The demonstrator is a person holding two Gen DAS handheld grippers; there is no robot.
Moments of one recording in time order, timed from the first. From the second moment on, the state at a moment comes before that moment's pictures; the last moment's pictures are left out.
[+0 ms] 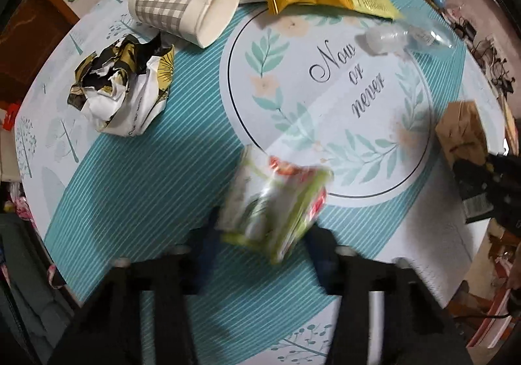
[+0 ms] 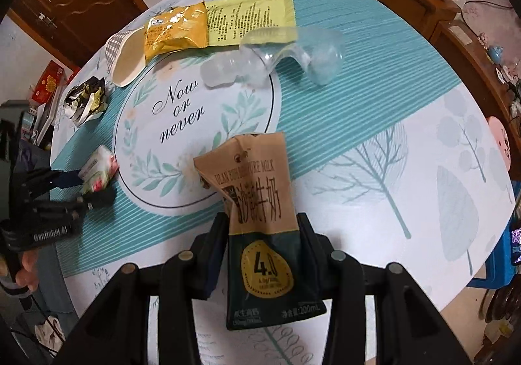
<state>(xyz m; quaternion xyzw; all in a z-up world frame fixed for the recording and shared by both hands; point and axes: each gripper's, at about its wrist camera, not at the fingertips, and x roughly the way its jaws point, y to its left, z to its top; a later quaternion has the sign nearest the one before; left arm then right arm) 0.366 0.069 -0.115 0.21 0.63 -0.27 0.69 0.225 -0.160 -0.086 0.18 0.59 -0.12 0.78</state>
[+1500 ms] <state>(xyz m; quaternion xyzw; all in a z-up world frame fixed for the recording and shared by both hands) 0.015 -0.045 -0.053 0.04 0.61 -0.20 0.77 -0.020 -0.255 -0.036 0.15 0.50 0.04 0.85</state>
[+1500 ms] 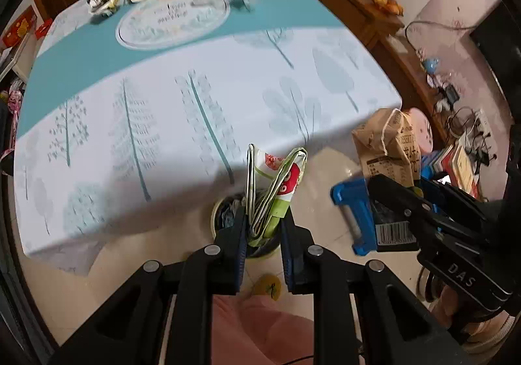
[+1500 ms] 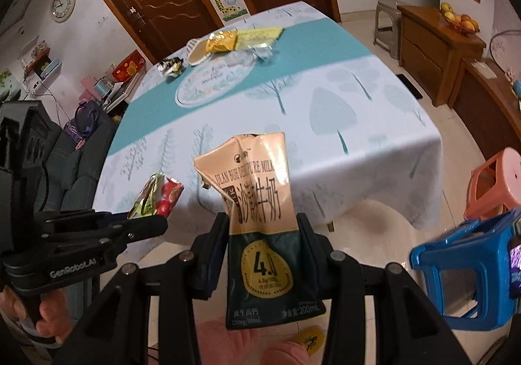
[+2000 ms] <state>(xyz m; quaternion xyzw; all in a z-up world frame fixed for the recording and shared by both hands) -0.017 -0.053 -0.145 0.06 0.64 -0.22 0.73 -0.052 -0.264 -0.133 0.18 0.53 -0.01 0.83</state>
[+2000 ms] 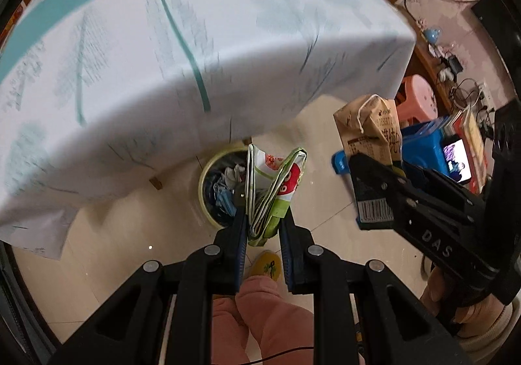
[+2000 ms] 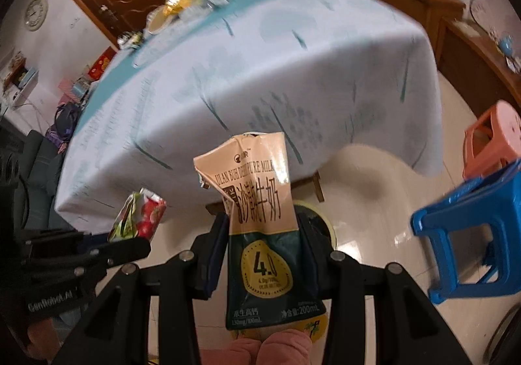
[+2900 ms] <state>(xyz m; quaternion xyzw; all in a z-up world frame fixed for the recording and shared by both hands) -0.001 -0.061 -0.429 0.02 0.66 -0.19 0.73 -0.024 -0.264 -0.421 0.22 0.63 -0.03 0.75</state>
